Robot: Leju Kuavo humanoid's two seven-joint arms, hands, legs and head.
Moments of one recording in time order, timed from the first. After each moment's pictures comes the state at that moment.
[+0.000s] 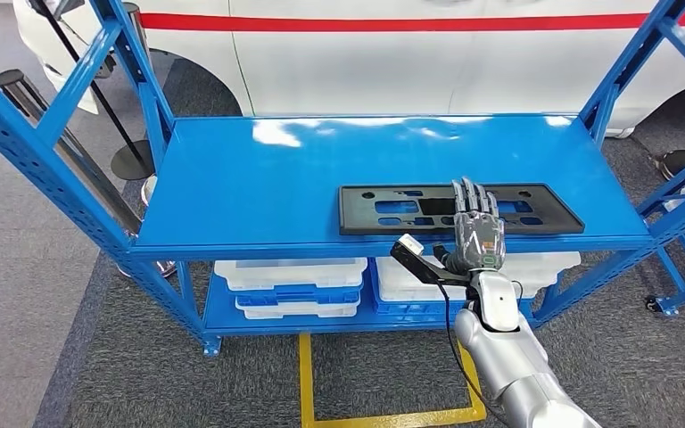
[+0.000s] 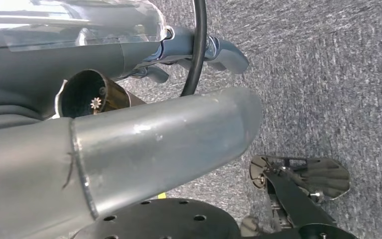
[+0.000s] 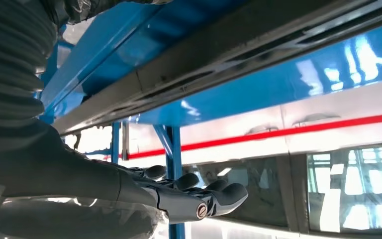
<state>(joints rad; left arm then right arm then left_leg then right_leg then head) -0.04 -0.11 -0.11 -0.18 -0.01 0.24 0.04 -0.52 -0.02 0.23 -0.79 1.26 -0.59 0.12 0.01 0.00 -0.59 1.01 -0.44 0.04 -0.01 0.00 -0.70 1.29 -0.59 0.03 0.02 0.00</state>
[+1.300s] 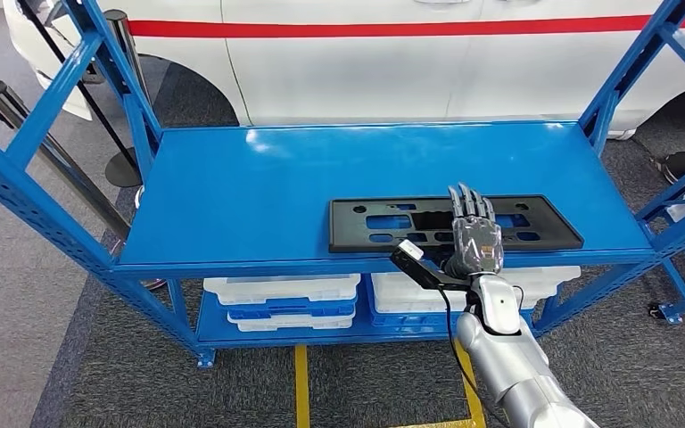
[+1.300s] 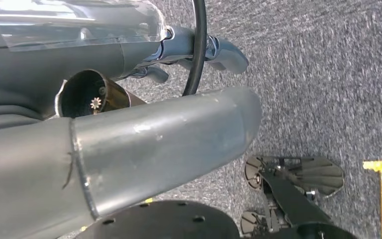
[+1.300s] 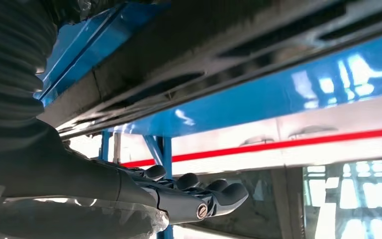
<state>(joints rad) -0.04 -0.10 -0.11 -0.18 -0.02 0.21 -0.01 -0.52 -0.02 0.23 -0.79 1.25 -0.55 0.07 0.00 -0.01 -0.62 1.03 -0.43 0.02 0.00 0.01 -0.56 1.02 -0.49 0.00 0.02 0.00</state>
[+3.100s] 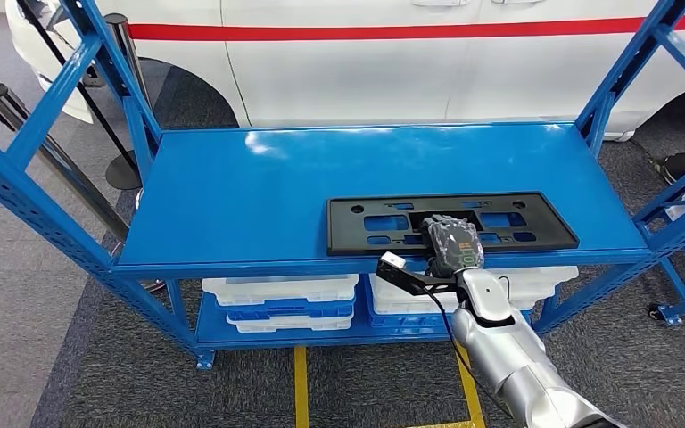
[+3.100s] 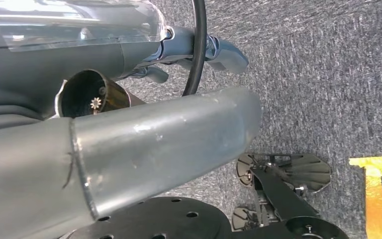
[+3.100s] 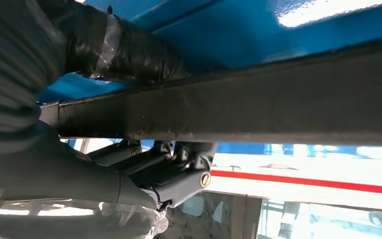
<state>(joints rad) -0.04 -0.10 -0.09 -0.18 -0.01 0.21 -0.04 -0.59 -0.04 0.37 -0.71 1.22 -0.41 0.06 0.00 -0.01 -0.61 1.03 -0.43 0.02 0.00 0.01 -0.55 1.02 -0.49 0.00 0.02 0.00</state>
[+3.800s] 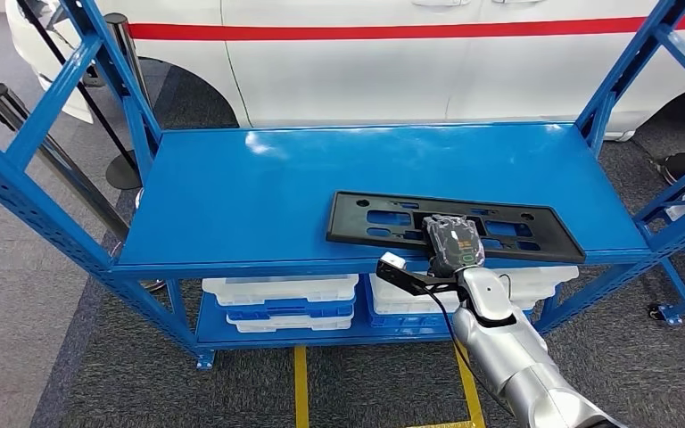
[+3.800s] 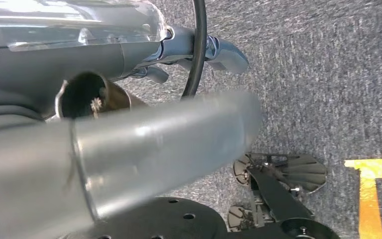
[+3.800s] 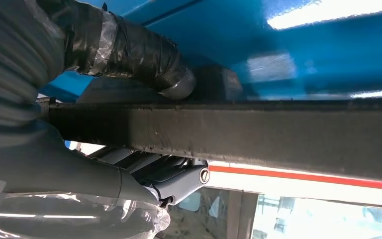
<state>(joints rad) -0.04 -0.10 -0.08 -0.18 0.00 0.21 -0.06 -0.58 -0.05 0.38 -0.74 1.21 -0.40 0.06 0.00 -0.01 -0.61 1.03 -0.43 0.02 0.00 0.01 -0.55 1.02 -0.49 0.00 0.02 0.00</state>
